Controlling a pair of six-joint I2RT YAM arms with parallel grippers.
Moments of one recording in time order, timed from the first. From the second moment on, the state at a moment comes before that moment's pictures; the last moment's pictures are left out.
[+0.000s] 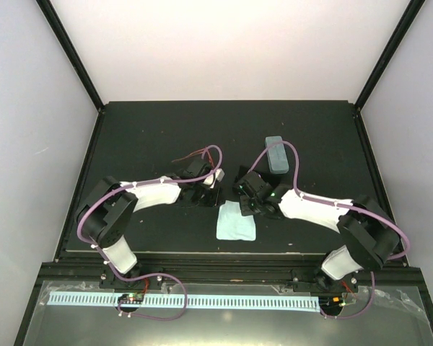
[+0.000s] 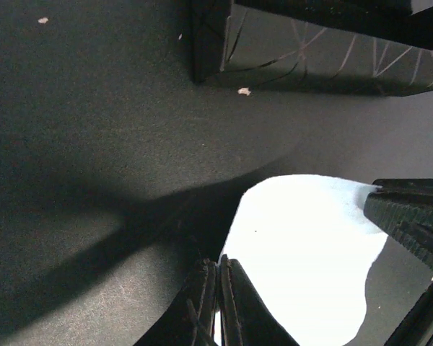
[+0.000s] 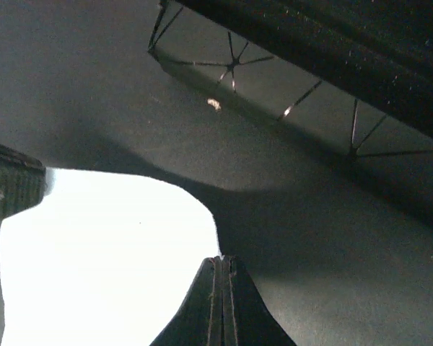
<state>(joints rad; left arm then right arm) -0.66 1.69 0.88 -0.19 0.39 -0.53 0.82 1.52 0.82 -0.39 0.12 0.59</state>
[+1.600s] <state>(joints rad) -0.68 1.55 0.65 -0.10 0.54 -0.48 0.82 1.36 0.61 -0.37 -0.09 0.60</state>
